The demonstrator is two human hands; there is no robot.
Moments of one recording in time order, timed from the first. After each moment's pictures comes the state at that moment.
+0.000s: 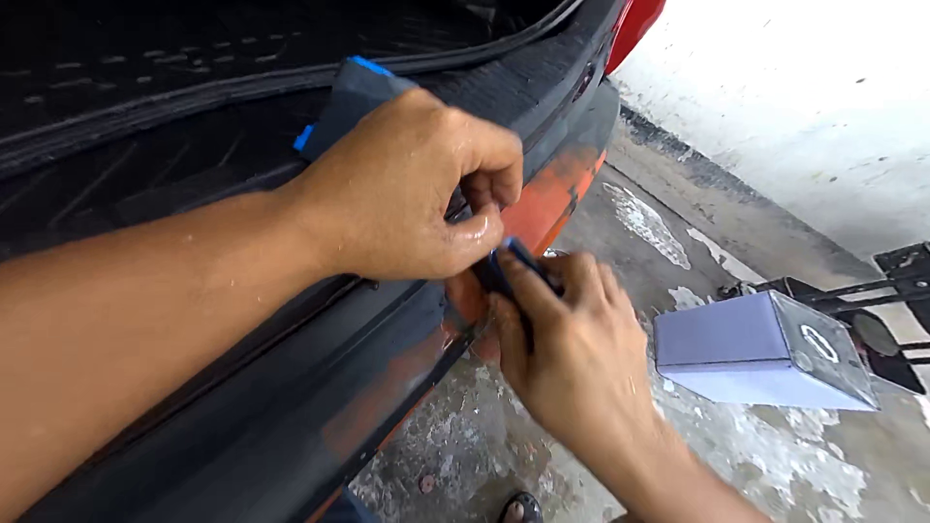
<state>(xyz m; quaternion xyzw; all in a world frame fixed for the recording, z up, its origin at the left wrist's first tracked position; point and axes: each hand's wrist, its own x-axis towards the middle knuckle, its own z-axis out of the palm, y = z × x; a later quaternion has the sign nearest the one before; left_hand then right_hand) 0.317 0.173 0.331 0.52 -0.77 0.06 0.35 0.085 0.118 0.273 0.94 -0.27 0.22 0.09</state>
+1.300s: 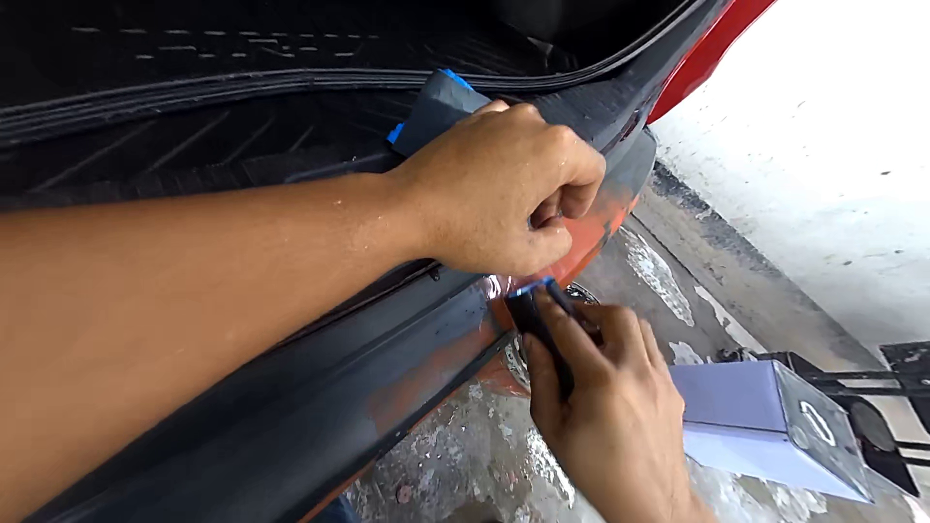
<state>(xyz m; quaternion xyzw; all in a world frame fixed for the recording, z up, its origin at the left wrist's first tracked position) 0.317 0.174 0.335 0.56 -0.76 0.08 0.32 0.075 0.130 0.272 0.94 -0.25 0.23 0.09</state>
